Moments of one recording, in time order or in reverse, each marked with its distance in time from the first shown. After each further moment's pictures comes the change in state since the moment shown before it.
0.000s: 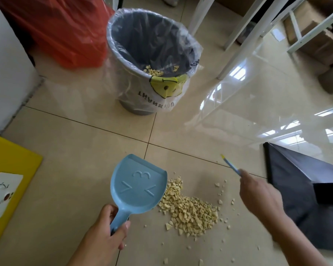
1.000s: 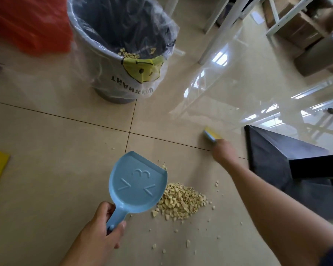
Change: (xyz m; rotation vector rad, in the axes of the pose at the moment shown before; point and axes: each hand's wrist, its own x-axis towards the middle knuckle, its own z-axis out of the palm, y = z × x) left_hand -0.008 0.008 0.019 0.118 -0.095 0.040; right_hand 0.103 -0.017 0.041 0.350 -0.058 0.139
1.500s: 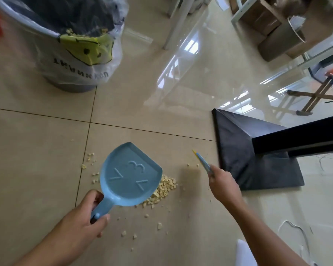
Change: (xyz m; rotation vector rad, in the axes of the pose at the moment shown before) left_hand -0.005 0.031 0.028 0.166 -0.161 0.116; right_hand -0.136 0.129 0.002 0.011 0.005 0.042
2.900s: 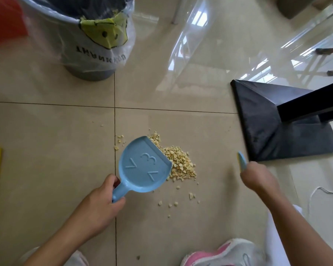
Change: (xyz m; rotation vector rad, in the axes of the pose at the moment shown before) left_hand -0.004 -0.048 -0.031 0.286 0.004 0.014; right_hand -0.053 0.010 0.018 -0.091 -0.216 0.346
